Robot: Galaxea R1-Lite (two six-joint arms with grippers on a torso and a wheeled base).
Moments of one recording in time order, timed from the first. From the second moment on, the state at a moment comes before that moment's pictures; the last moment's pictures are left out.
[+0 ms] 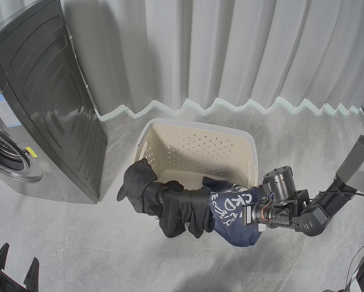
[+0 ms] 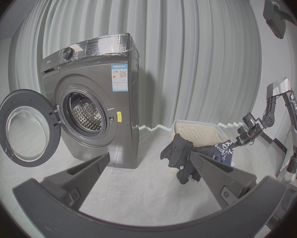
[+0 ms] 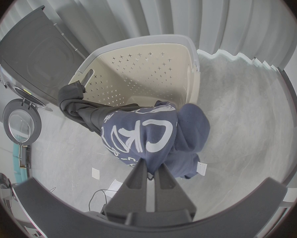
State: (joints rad) left arm 0.00 0.02 -0.02 0.01 0.01 -0.04; right arm 0.53 2.03 -0.69 -0.64 -0.13 0.34
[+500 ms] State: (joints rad) left arm 0.00 0.02 -0.02 0.01 0.01 -0.04; right arm 0.59 1.73 -0.58 -0.63 -0.13 0.33
